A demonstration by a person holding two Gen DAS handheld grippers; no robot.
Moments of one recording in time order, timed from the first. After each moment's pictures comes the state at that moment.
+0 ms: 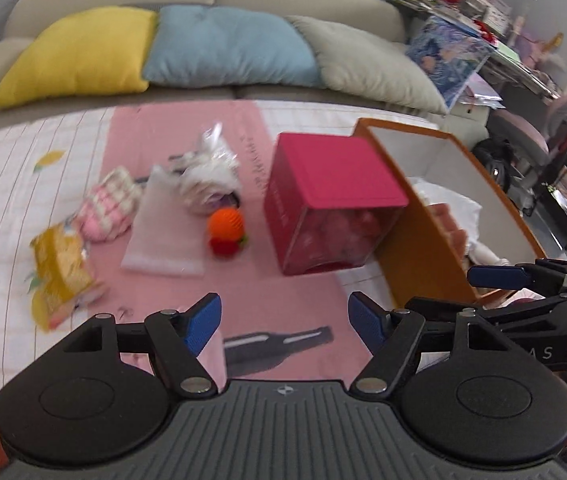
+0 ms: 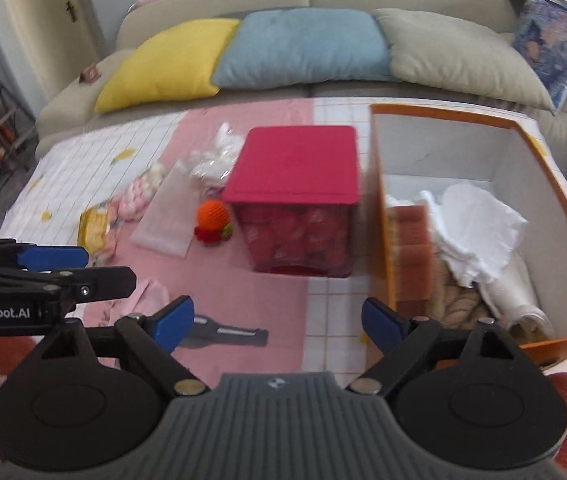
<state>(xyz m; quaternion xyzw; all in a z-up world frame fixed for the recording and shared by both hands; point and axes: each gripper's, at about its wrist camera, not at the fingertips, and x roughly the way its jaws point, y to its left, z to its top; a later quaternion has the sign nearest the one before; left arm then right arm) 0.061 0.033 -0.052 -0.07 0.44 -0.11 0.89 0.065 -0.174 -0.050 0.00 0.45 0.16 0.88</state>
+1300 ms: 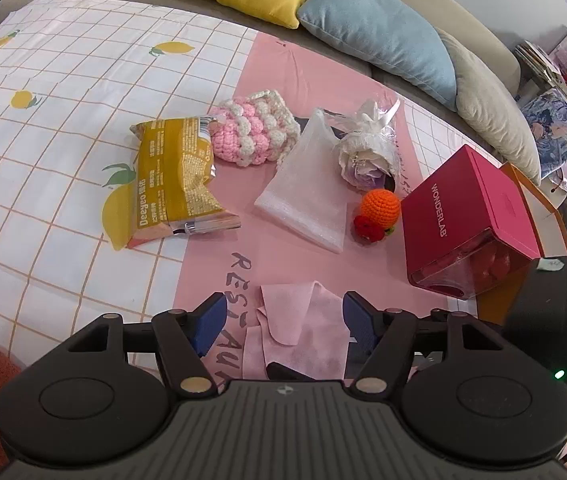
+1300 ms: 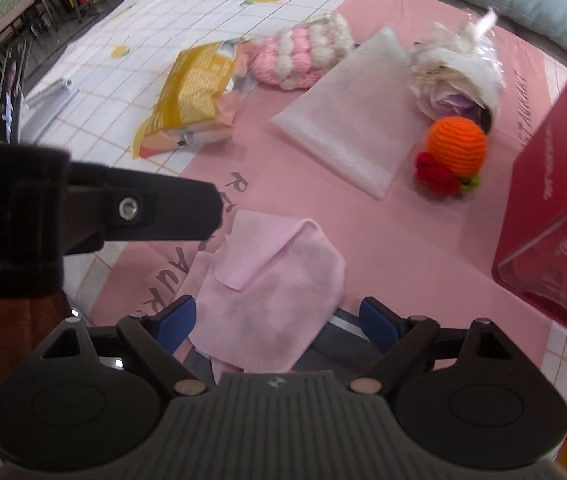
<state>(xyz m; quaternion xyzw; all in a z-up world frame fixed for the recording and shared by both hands) 0.072 0.145 -0.120 -0.22 0.48 0.01 0.85 0.112 0.014 -0.175 -0.14 0.54 0.31 0.77</state>
